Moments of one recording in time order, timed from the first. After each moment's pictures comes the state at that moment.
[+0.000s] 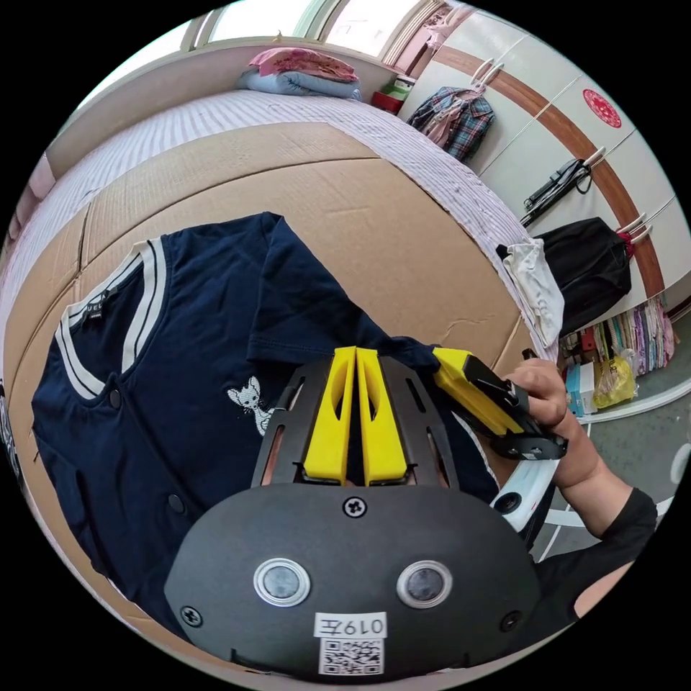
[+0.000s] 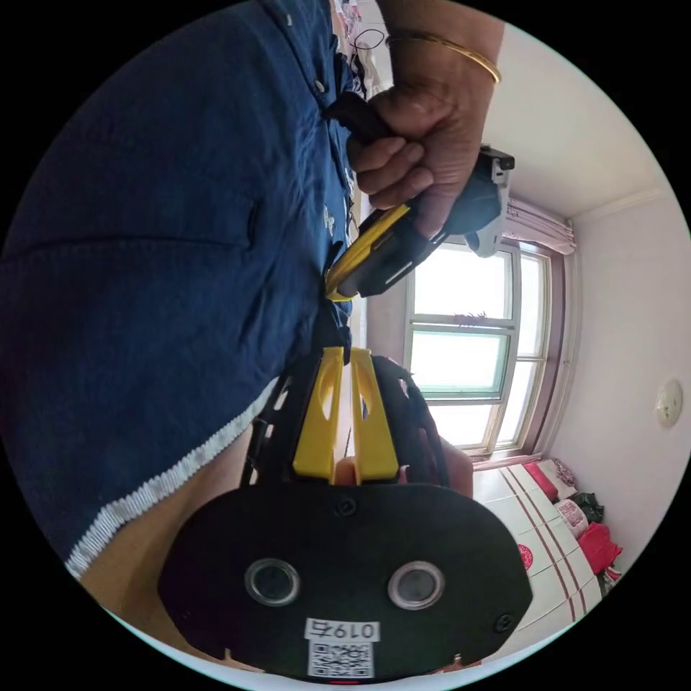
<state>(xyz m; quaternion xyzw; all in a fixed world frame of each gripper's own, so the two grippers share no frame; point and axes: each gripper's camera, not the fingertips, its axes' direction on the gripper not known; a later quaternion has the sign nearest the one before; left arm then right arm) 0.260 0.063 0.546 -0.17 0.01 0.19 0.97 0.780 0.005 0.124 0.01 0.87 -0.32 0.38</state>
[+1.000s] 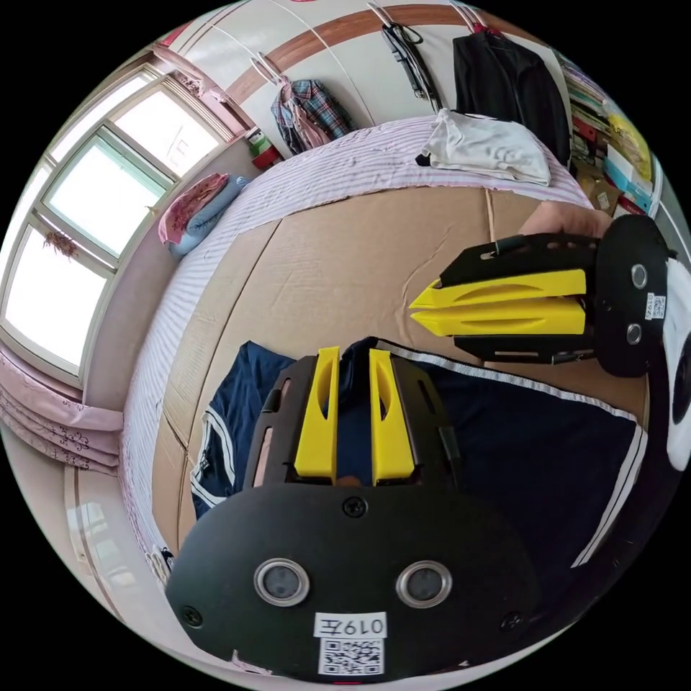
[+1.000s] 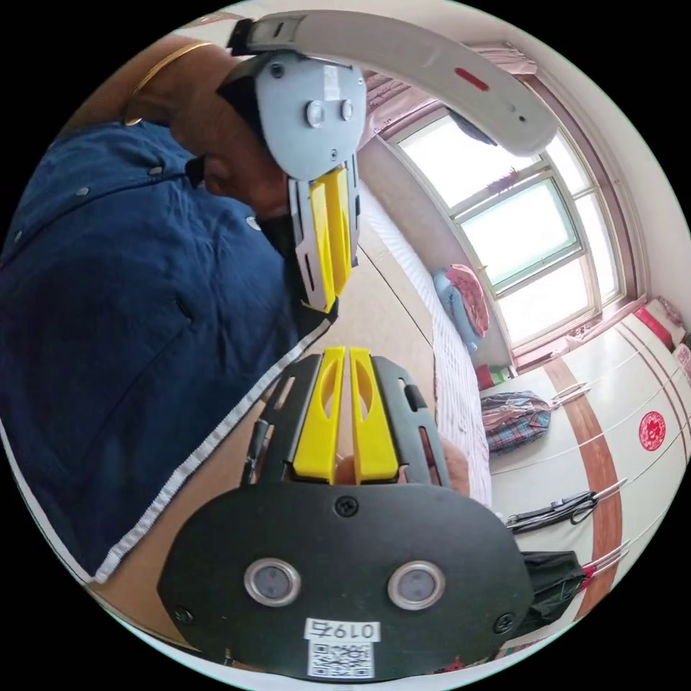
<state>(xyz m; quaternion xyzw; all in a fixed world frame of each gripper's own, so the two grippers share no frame) 0.440 0.249 0.539 -0.05 -0.16 0.55 0.82 0.761 0.035 0.005 0.13 0.77 -0.10 0.62</state>
